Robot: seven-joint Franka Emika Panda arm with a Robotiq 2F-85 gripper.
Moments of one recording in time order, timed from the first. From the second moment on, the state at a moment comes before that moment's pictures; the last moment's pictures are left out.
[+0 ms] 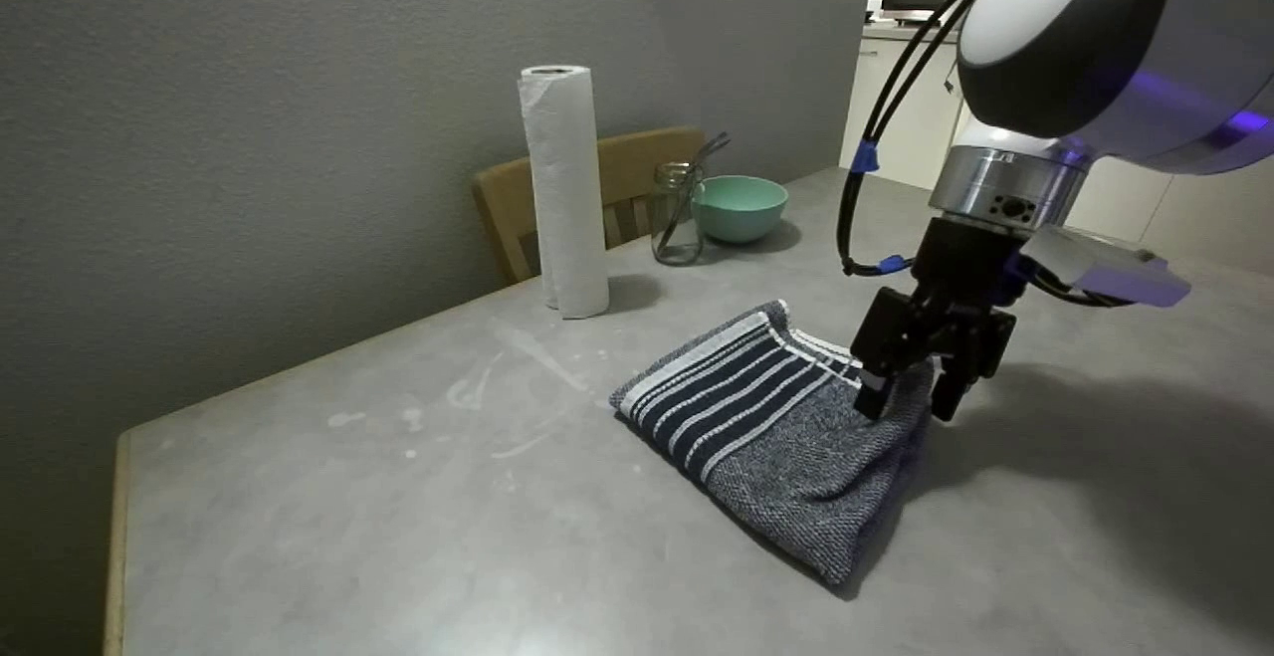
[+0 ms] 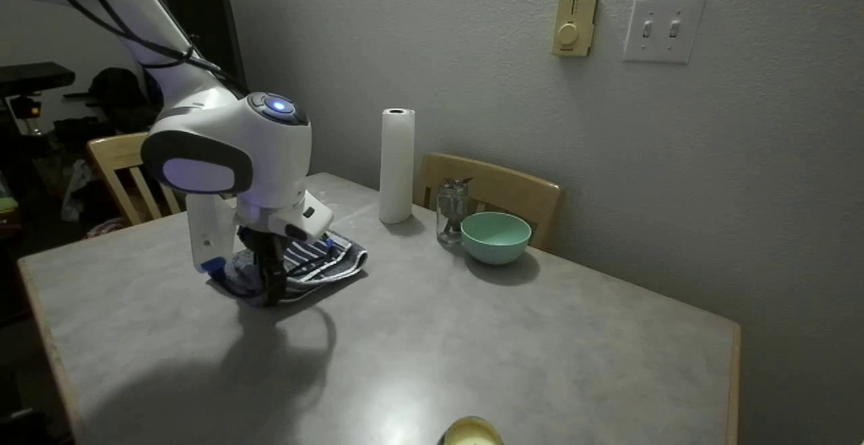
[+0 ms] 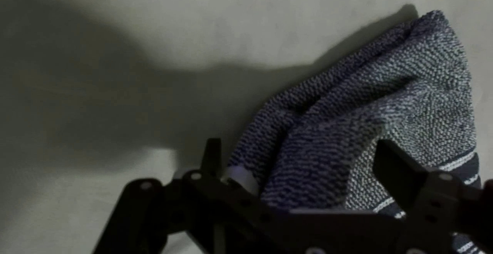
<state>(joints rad) -0.02 0.39 0.12 -2.34 0.73 2.63 -0.28</state>
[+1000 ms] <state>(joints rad) 0.04 0.36 0.10 -2.34 0.40 2.58 0.06</state>
